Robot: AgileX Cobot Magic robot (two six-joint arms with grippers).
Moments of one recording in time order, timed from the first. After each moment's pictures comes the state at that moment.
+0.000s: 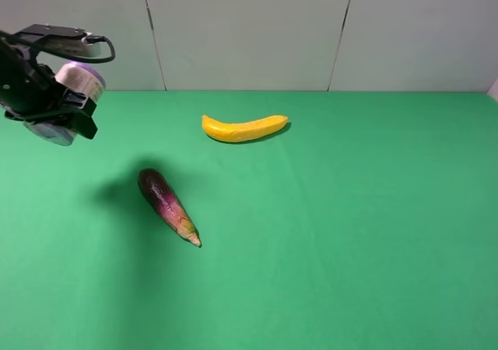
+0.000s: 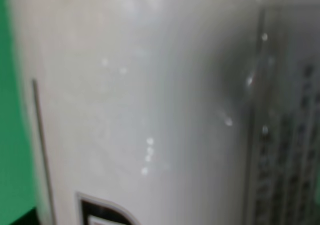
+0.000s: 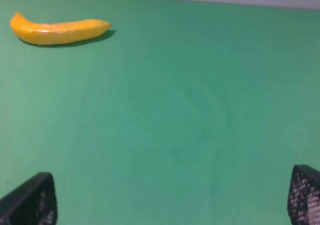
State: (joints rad) left arm -0.08 1.65 -1.02 -0.13 0.56 0.30; right arm 0.20 -0.01 -0.49 0.02 1.02 0.02
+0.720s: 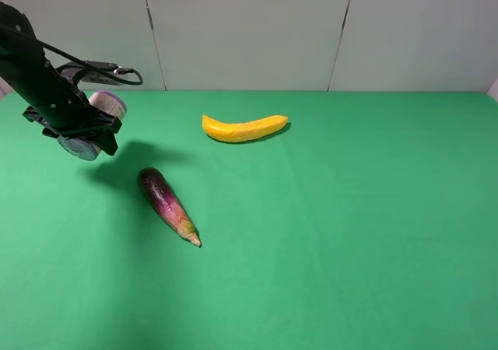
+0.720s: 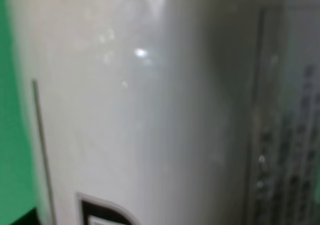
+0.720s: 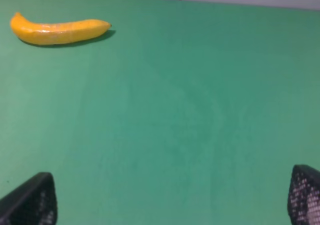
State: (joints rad) left arm -0.08 1.92 -1.14 -0.13 0.54 0.30; right arm 0.20 -0.01 -0.49 0.02 1.02 0.02
